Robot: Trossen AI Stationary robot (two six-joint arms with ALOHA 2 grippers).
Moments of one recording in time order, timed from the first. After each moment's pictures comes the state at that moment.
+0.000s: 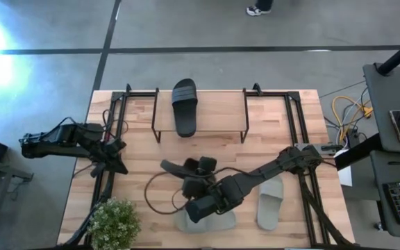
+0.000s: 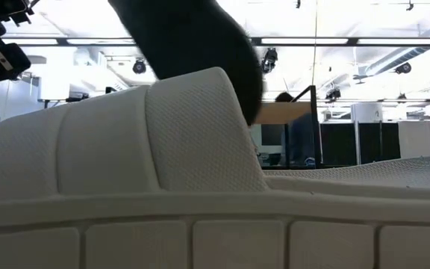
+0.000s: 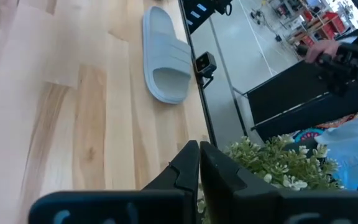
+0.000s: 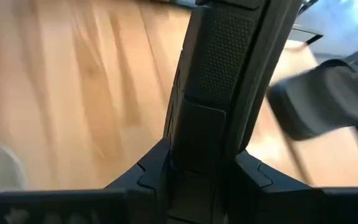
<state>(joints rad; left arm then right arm) -0.02 0.29 0.56 -0.86 0.54 -0.49 0.46 2.27 2.36 -1.21 0.80 0.37</state>
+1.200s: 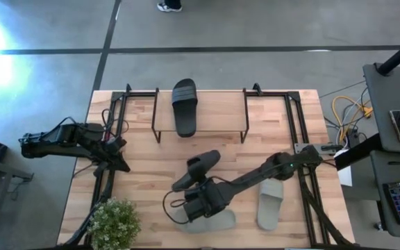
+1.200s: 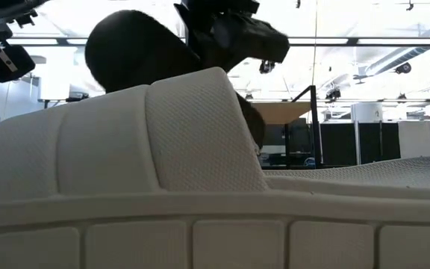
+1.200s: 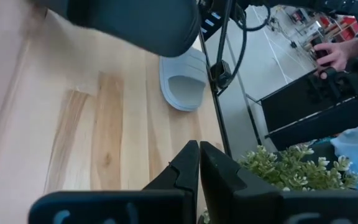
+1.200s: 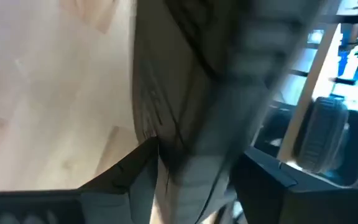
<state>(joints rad) -0.02 0.29 0.56 -0.86 0.47 -0.48 0.44 2.43 2.35 -1.40 0.80 -0.11</state>
